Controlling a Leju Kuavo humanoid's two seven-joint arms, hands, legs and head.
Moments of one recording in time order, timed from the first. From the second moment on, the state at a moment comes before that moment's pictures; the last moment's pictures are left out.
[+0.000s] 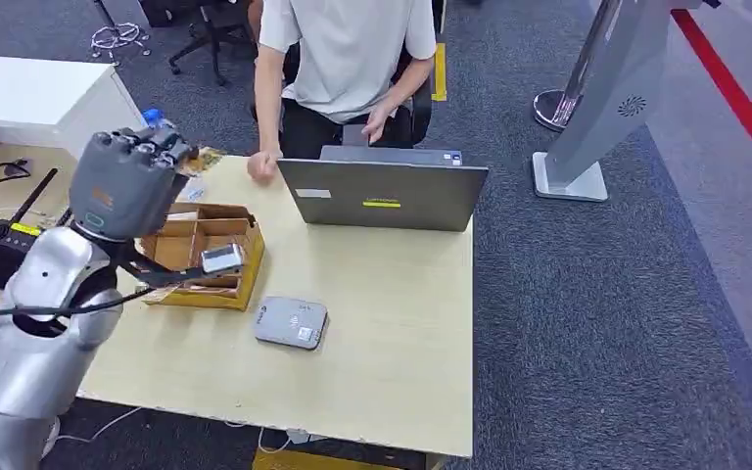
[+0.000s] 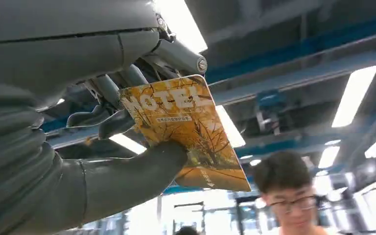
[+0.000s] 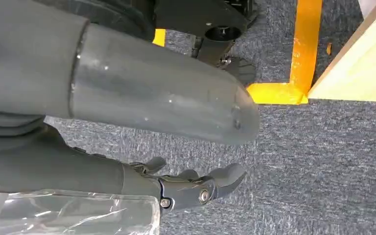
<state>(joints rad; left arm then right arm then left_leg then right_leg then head) -0.43 0.42 -0.37 -1.69 -1.15 0.23 -0.17 -0.08 0.10 -0.53 -0.22 0.53 -0.14 -0.15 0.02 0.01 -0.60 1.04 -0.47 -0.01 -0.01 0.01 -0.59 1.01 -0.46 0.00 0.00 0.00</state>
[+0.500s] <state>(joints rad) -0.13 0.45 -0.53 -1.62 -1.27 0.10 -0.09 -0.06 0.10 -0.58 -0.22 0.53 -0.13 -0.16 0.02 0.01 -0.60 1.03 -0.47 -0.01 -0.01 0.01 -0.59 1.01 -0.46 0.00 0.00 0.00</state>
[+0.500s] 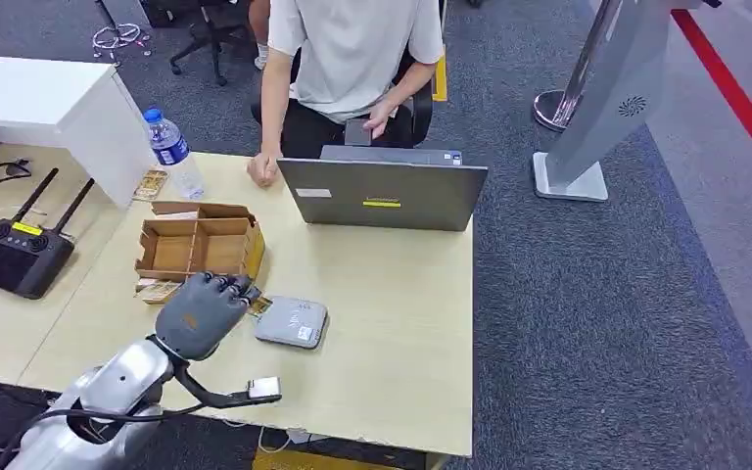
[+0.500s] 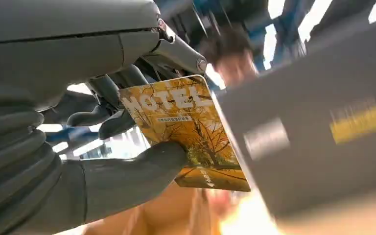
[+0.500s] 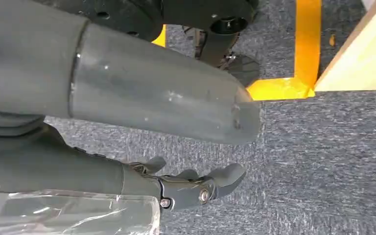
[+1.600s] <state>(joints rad) -0.29 0.21 -0.56 -1.19 -1.24 0.26 -0.06 -0.09 0.10 -0.58 -0.22 0.61 -0.12 -0.14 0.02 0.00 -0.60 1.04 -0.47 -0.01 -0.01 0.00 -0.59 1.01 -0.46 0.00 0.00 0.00</state>
